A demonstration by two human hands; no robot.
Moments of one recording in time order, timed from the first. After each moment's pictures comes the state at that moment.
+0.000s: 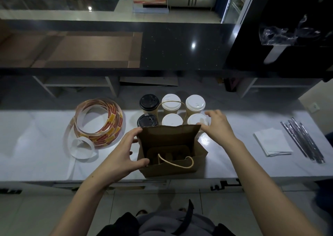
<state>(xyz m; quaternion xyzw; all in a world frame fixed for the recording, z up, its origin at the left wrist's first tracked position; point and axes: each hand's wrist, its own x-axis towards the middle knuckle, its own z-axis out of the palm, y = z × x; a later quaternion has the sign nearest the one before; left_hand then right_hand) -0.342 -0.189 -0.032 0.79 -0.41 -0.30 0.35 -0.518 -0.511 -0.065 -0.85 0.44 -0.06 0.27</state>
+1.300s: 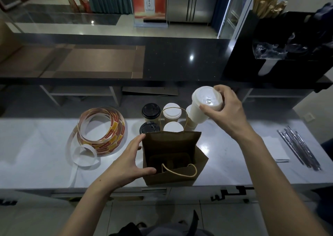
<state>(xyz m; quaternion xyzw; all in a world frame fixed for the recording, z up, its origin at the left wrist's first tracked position) -0.344 -0.192 -0.032 0.80 -0.41 -0.30 0.32 -0.521 -0.486 0.060 -0.84 0.33 -0.28 0.32</state>
